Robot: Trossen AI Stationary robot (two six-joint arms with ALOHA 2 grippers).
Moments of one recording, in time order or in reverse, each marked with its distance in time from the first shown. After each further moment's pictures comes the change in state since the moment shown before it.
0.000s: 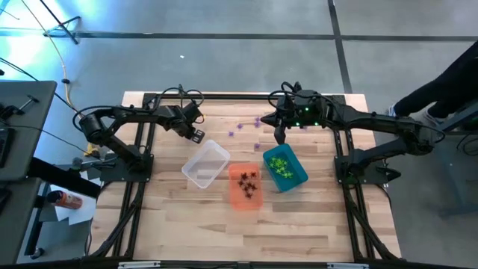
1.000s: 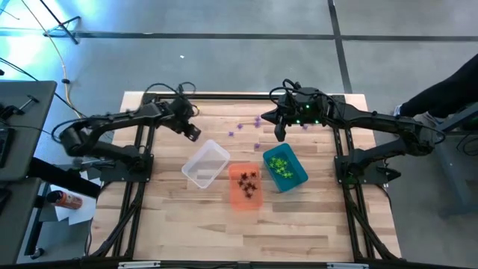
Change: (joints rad) left arm 0.038 -0.262 -0.003 -0.036 0.141 0.121; right arm -0.029 -0.003 0.000 0.009 -0.001 -0.010
